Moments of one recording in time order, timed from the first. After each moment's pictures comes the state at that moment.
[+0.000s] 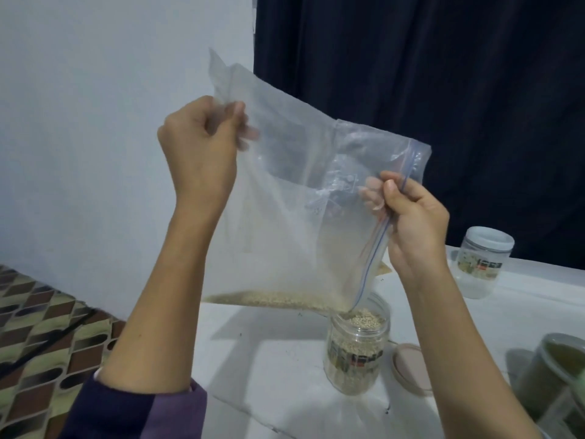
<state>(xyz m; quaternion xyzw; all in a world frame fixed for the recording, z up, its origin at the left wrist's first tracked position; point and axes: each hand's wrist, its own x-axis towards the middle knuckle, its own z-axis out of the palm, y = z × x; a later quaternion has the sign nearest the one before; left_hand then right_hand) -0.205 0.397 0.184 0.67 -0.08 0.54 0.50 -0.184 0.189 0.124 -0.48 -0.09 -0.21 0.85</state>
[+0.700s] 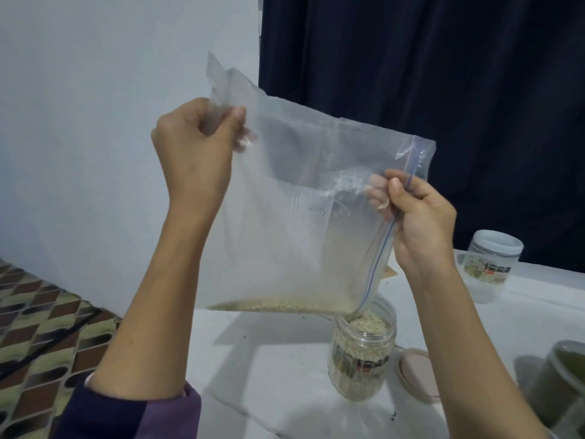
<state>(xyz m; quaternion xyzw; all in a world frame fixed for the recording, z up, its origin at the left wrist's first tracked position) -0.209 0.406 0.186 0.67 -0.08 0.53 0.51 -0.182 0.192 0.129 -0.49 -0.10 -0.21 0.84</state>
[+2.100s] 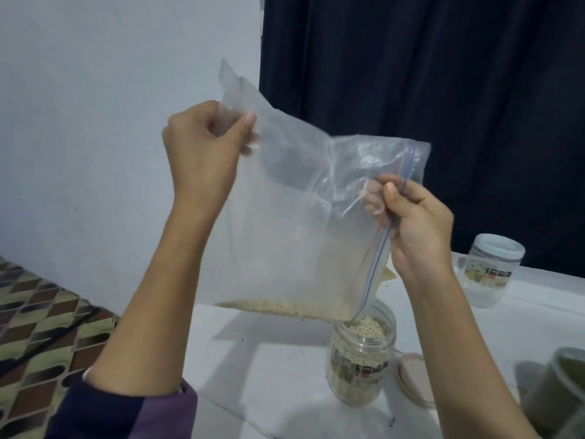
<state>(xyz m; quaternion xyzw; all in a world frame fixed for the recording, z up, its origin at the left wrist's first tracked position) -0.200 0.407 0.188 0.69 -0.07 0.51 0.51 -0.184 0.195 0.130 -0.50 -0.09 -0.19 0.84</state>
